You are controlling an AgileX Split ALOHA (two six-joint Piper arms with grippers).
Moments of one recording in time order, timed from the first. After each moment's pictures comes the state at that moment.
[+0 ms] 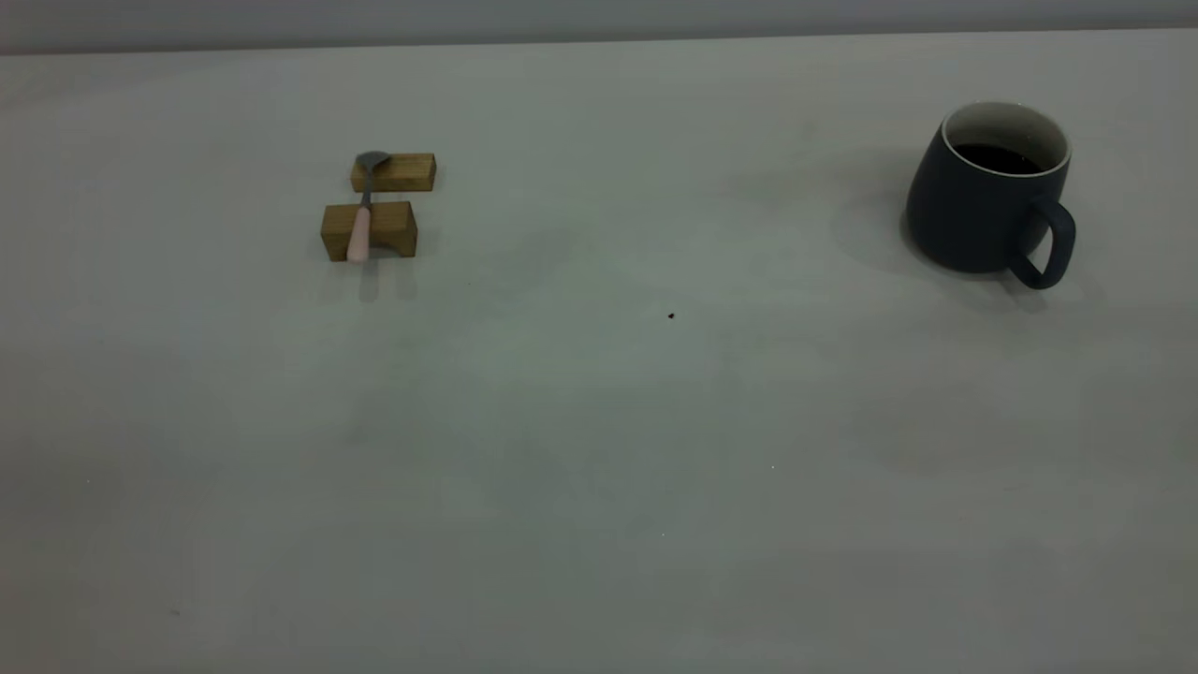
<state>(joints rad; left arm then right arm) -0.01 -0.02 -0.49 0.04 1.13 -0.06 0.04 0.02 -0.49 -0.02 1.16 0.04</state>
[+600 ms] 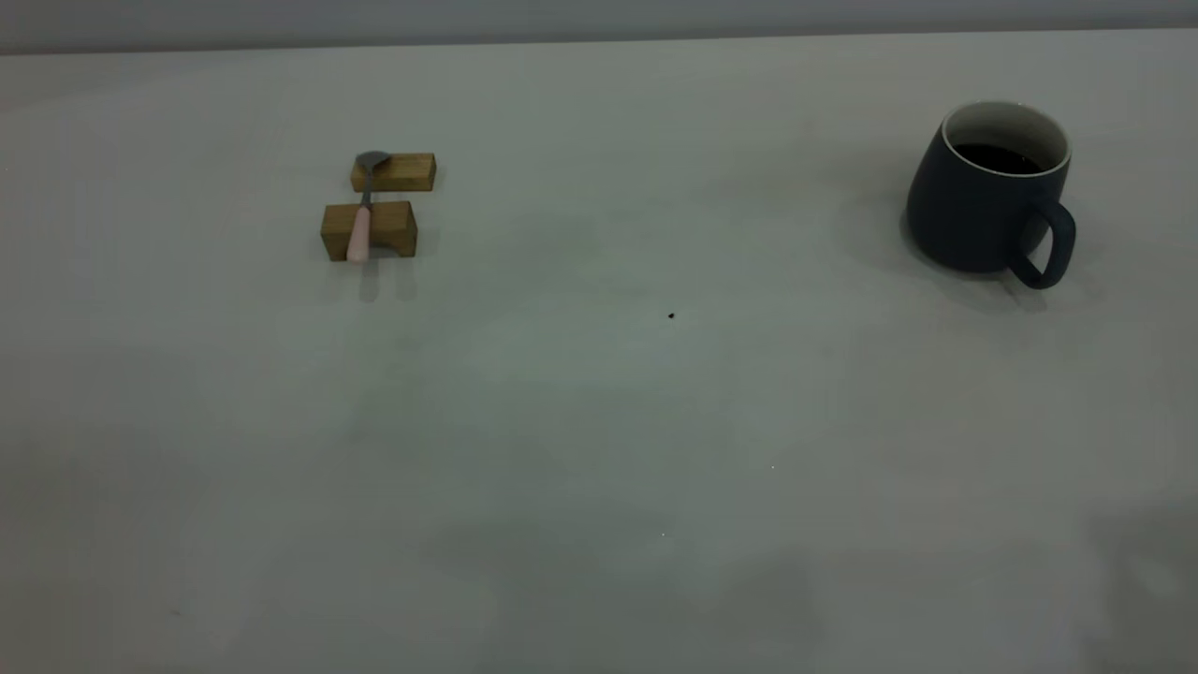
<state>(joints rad) -0.01 -0.02 -0.49 0.04 1.13 -0.06 0.04 0.94 -0.74 0.11 0.96 -0.11</state>
